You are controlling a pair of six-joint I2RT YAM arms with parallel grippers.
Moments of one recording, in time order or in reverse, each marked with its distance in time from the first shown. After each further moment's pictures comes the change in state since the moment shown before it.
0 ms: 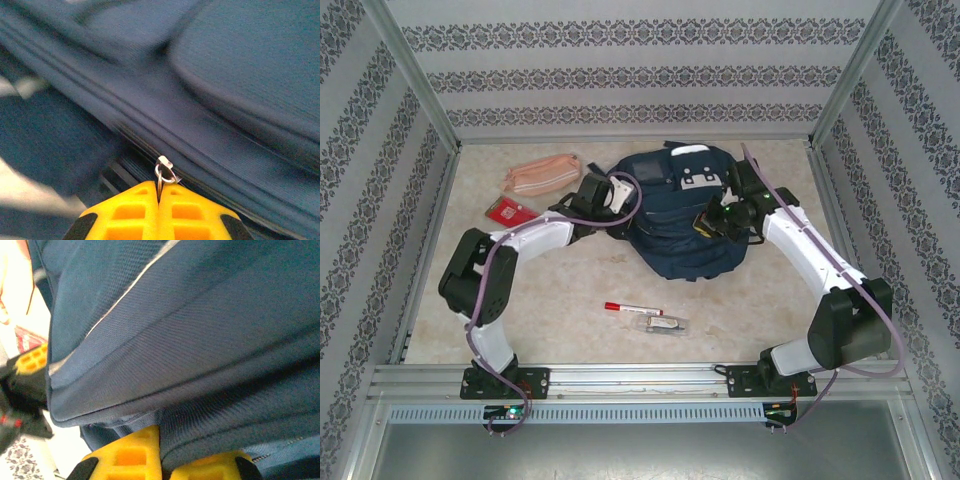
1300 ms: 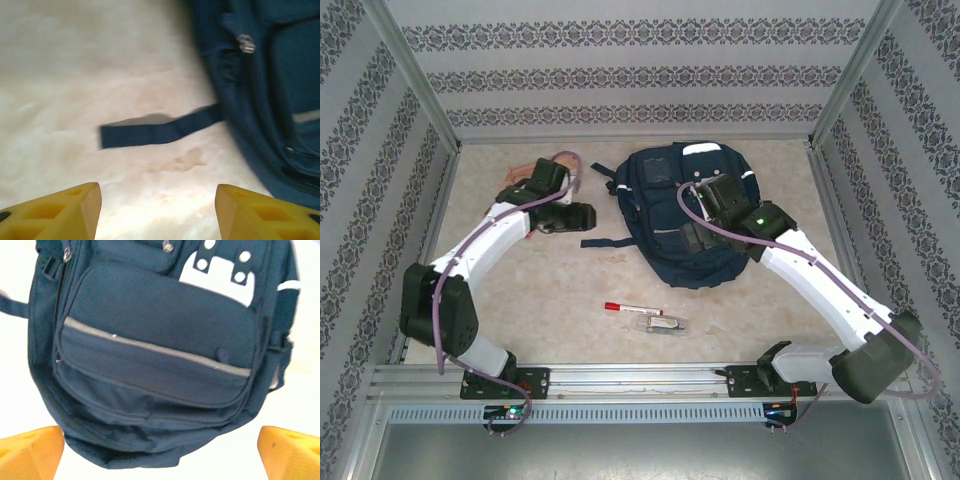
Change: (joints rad) left arm 0.193 -0.311 0.032 -0.594 -0.016 -0.351; right arm 0.343 -0.196 0.016 -0.094 0.696 -0.703
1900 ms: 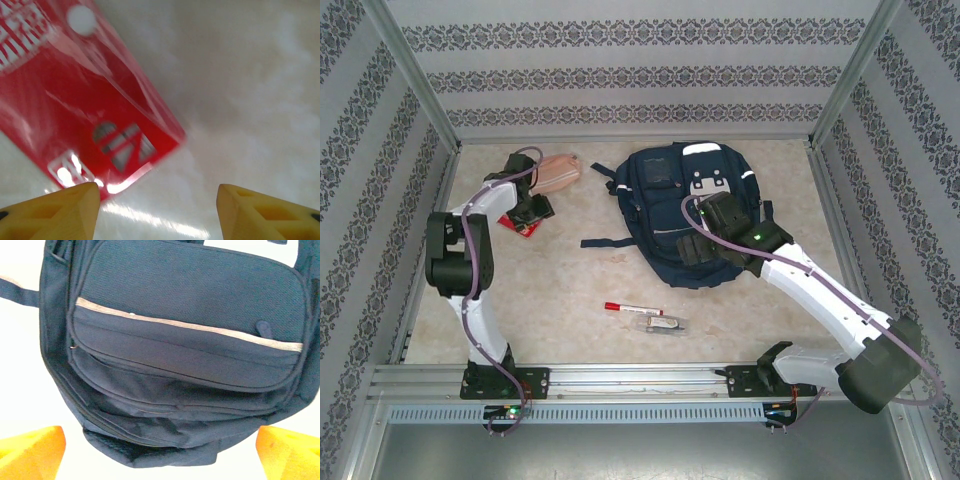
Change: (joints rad) left arm 0.269 0.430 0.169 0.048 -0.177 -0.161; right arm -0.002 -0.037 -0.166 0.105 -0.121 0.119
